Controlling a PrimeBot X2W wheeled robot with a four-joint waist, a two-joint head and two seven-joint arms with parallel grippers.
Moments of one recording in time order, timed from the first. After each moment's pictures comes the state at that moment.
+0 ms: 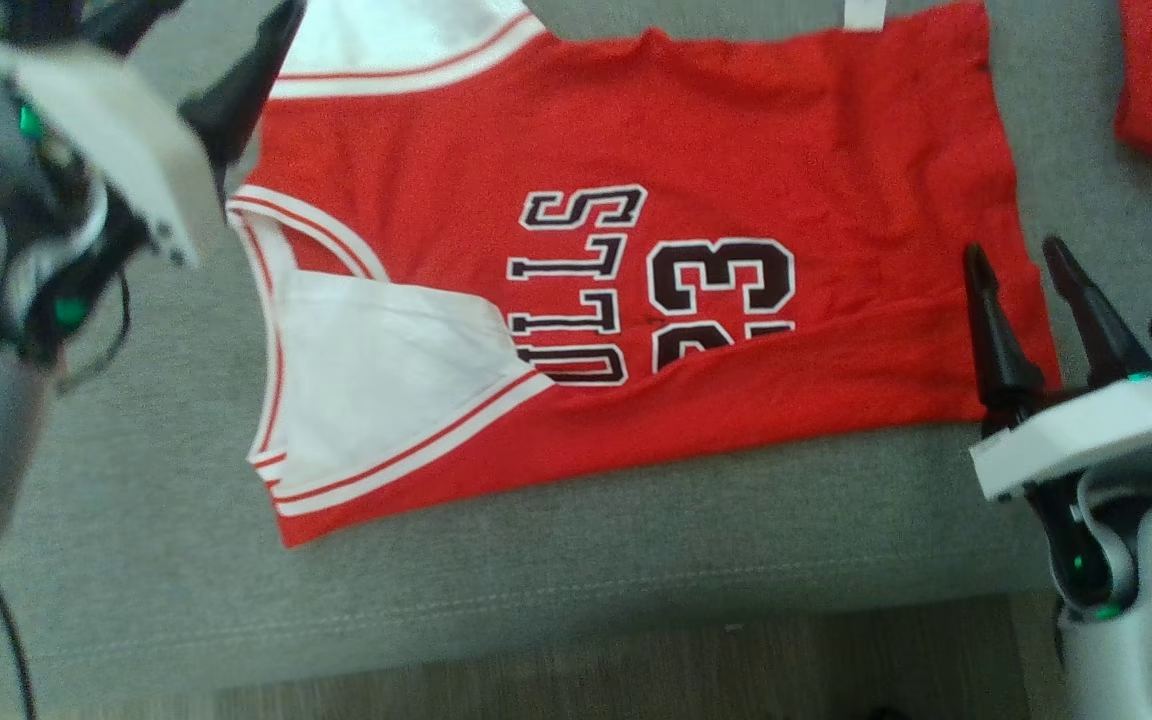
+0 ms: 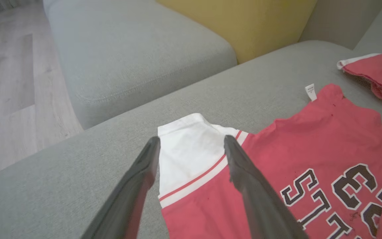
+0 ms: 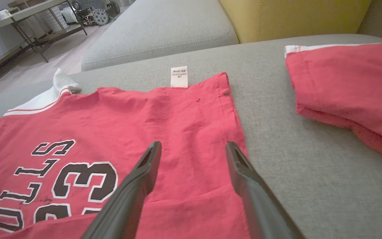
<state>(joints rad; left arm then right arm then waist) -0.74 0.51 -0.43 0.10 -0.57 -0.12 0.34 -0.19 -0.12 0.04 0.04 0.20 0.12 0.21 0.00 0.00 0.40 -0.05</state>
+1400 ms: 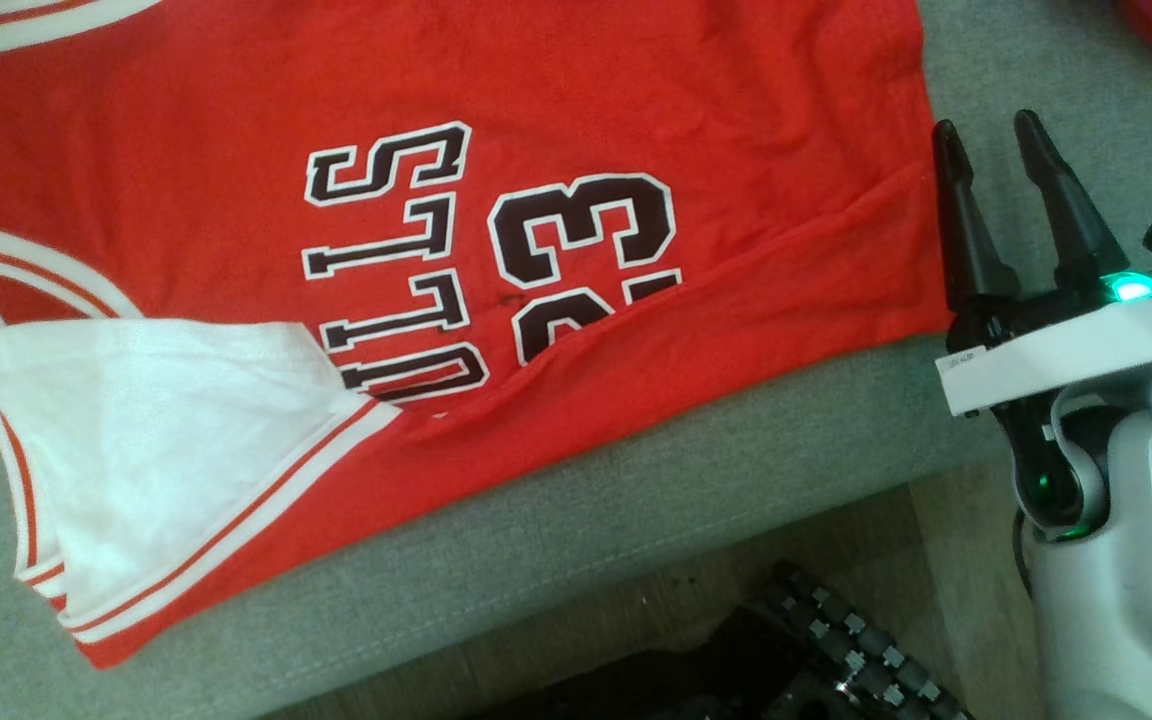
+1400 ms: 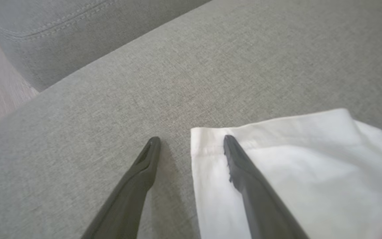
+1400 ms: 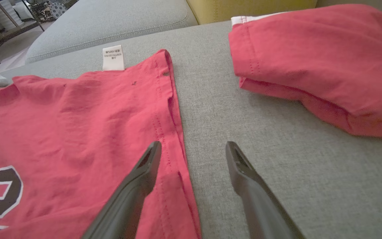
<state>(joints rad) -1.41 0.68 -0.93 0.67 -0.81 -0.13 0.43 -0.36 -0.12 0.13 0.08 0.27 0.12 0.10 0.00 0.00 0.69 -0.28</state>
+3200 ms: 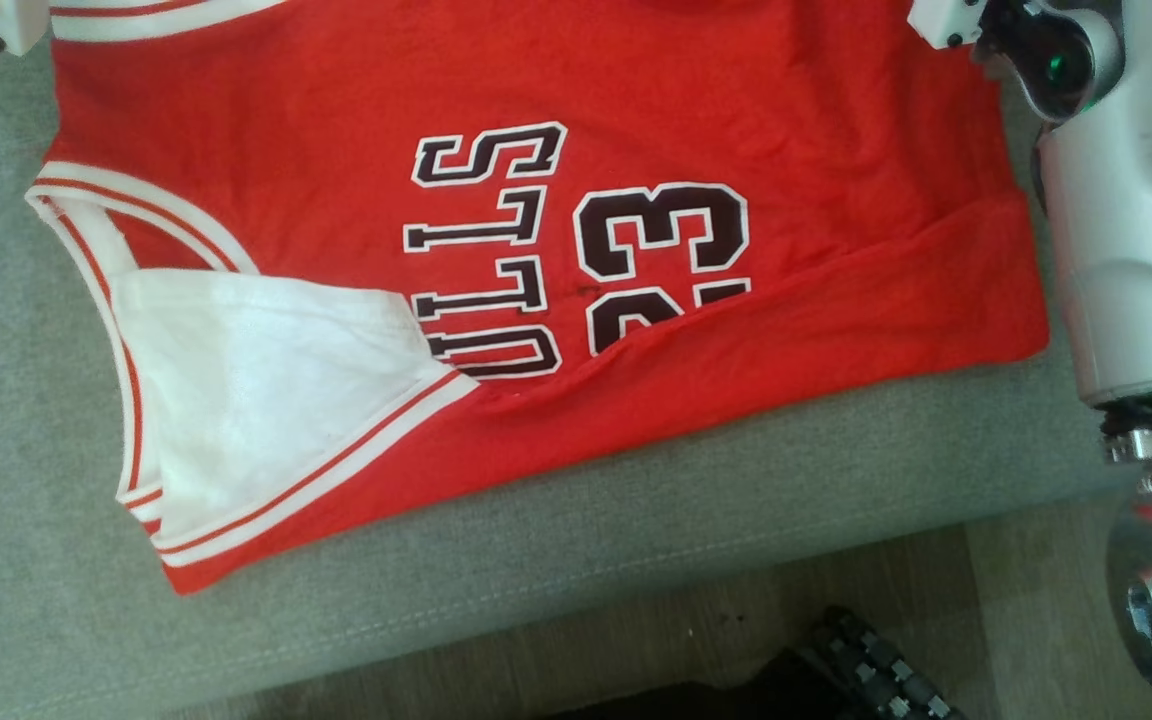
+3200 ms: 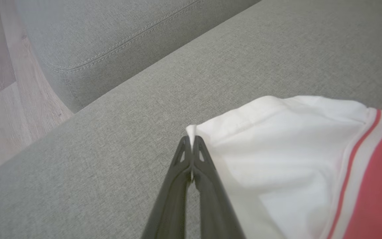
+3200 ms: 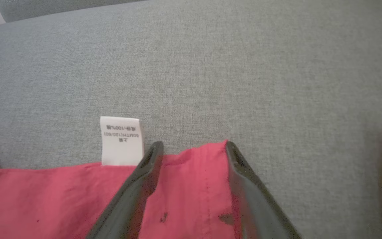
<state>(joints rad) -1.46 0.66 -1.25 0.69 -0.95 -0.13 0.13 -1.16 -0.14 0.20 0.83 0.20 0.12 0.56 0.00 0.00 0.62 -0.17</state>
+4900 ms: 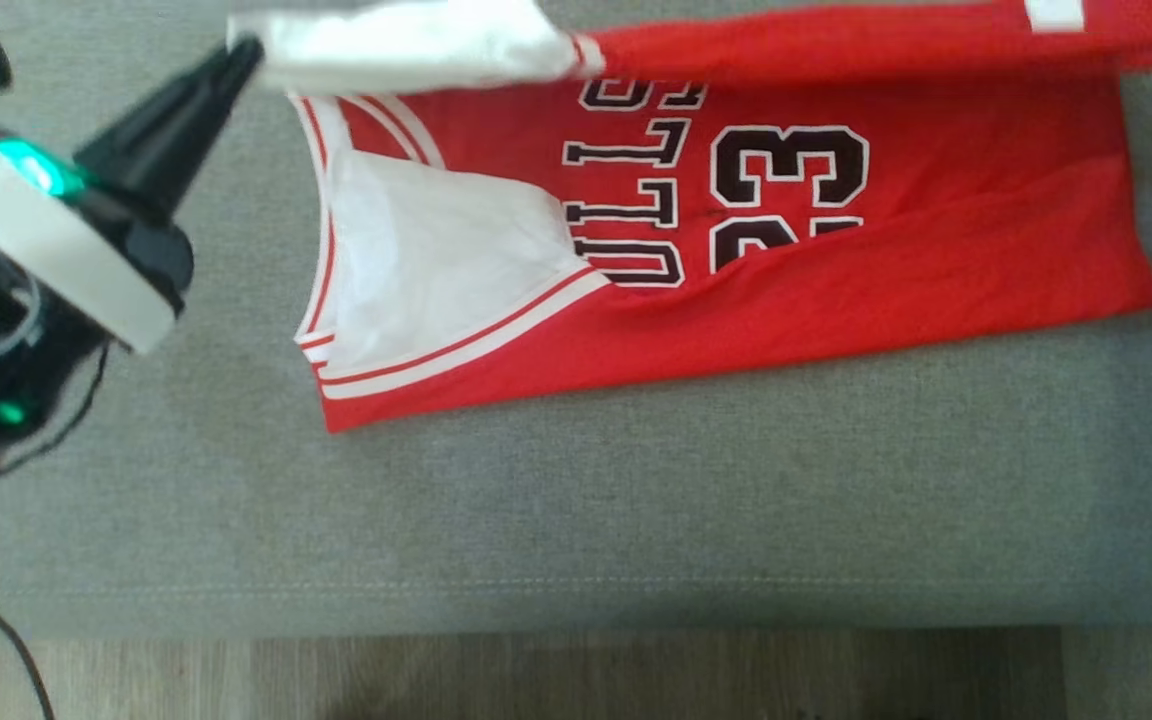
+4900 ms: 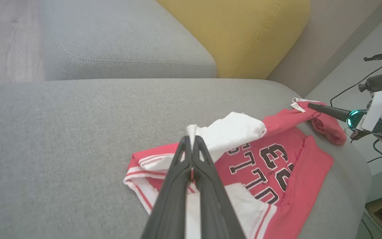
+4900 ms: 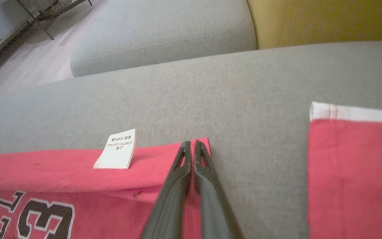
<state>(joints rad) -1.04 0.88 -1.20 0.09 -1.34 -0.13 -0.25 -0.71 -0.46 0.10 0.40 0.53 0.12 0.49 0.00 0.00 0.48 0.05</state>
